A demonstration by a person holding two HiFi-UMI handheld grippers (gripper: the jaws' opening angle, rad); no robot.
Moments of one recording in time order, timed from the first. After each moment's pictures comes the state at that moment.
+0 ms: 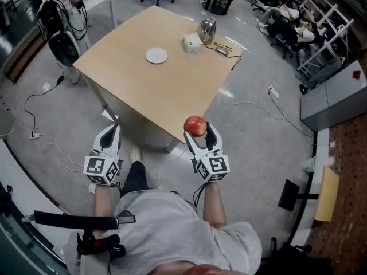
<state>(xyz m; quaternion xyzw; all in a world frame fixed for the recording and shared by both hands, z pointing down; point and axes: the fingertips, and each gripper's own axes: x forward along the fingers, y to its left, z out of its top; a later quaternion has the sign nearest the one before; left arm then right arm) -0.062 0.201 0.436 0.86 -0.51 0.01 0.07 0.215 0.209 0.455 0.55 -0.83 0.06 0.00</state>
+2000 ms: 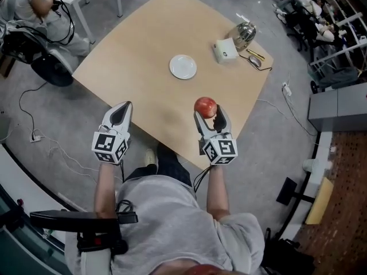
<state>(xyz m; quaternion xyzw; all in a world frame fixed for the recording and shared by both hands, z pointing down) -0.166 -0.137 0.482 0.87 -0.47 0.05 0.12 0.101 -0.116 0.488 0.58 -0.80 0.11 0.03</state>
